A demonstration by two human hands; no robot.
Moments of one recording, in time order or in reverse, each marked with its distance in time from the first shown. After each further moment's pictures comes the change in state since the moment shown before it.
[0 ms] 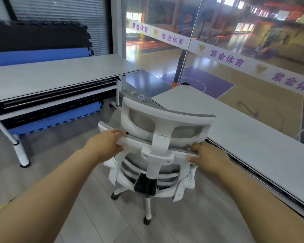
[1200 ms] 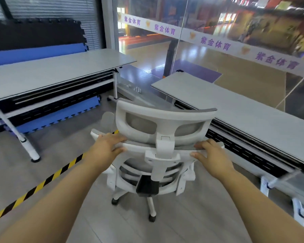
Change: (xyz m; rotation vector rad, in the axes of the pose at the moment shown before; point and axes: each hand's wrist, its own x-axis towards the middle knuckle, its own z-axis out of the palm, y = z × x) left_hand -0.182 -0.051 0.017 -0.321 0.148 0.115; right_hand -0.162 -0.075 0.084 0.448 0.271 0.098
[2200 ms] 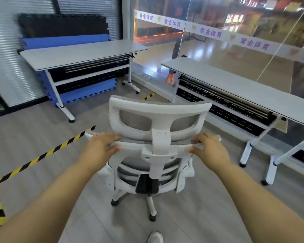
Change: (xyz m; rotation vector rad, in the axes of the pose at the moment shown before) left_hand -0.530 0.011 -0.028 -0.001 0.086 -0.042; right_hand -0.501 -0.083 0.015 -0.055 0.012 -0.038
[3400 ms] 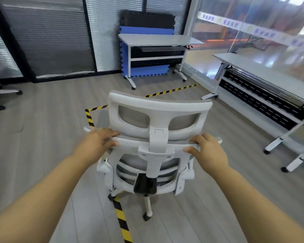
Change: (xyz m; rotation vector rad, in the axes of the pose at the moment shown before) left_hand -0.689 0.034 -0.097 0.006 0.100 -0.323; right_hand -0.598 -0.112 0.017 0.015 -0.077 -0.321
